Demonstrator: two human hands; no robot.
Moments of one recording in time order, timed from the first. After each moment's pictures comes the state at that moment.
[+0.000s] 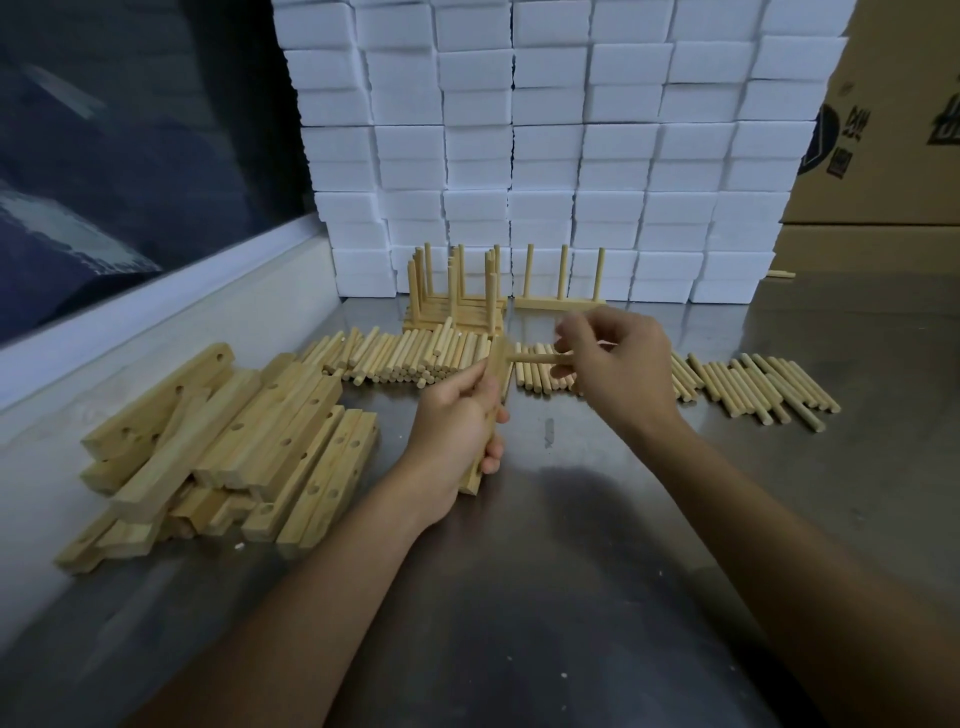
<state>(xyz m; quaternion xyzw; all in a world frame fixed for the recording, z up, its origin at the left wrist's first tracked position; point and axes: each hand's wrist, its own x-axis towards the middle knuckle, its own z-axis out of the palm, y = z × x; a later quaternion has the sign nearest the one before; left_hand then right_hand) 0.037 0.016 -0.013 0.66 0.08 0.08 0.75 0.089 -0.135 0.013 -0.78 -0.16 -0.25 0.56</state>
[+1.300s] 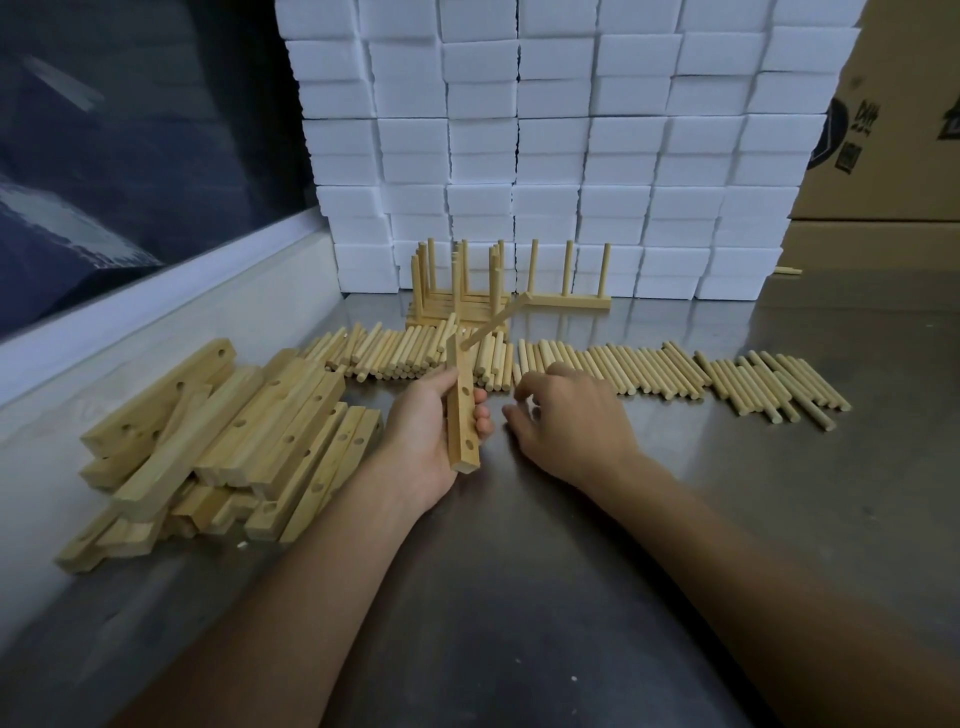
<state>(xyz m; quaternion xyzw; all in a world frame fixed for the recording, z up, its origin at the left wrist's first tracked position) 0.039 0.030 -0.004 0.46 0.15 0.02 0.88 0.078 -0.108 -0.020 -0.95 -0.22 -0.19 0.14</state>
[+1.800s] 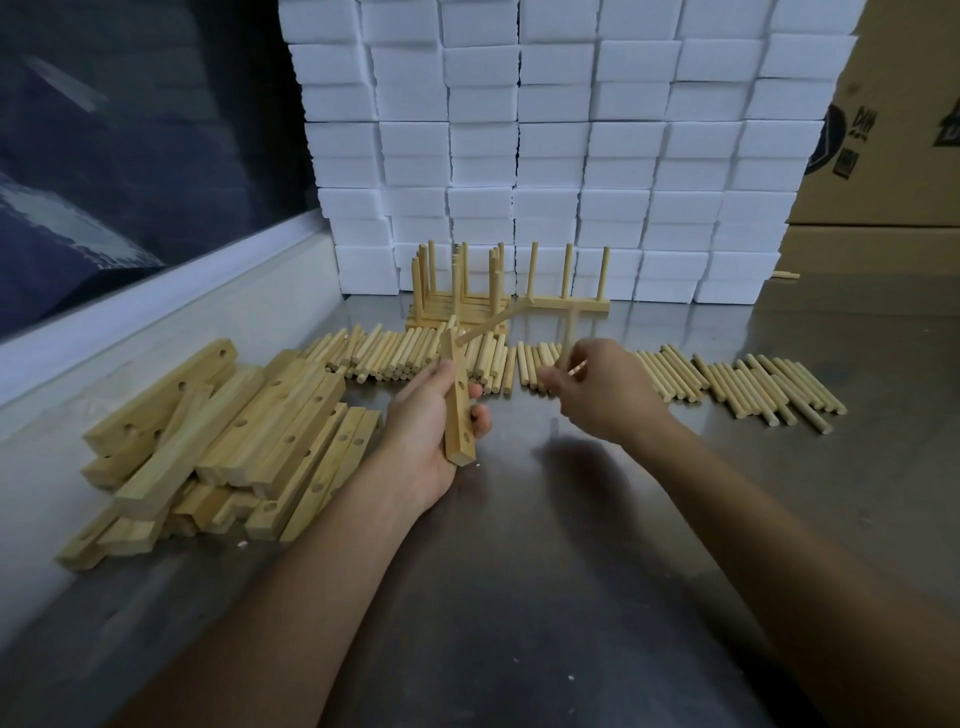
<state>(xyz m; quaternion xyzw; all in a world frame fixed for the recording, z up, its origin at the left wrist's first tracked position) 0.041 0.031 -0.005 0.46 0.15 0.07 0.87 0.096 -0.126 0.008 -0.91 -0.10 -0.07 0.39</state>
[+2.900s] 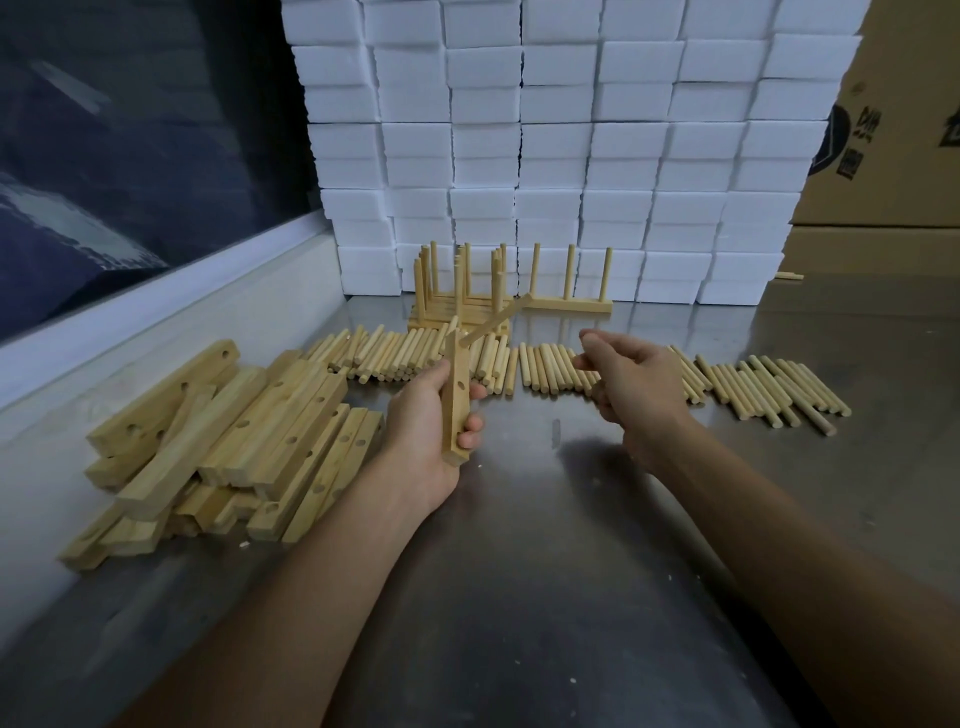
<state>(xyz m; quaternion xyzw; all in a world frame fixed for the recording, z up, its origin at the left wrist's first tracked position) 0.039 0.031 -0.005 0.49 0.15 0.07 0.86 0.095 -0.142 0.003 -0.71 0.00 -0.07 0.70</state>
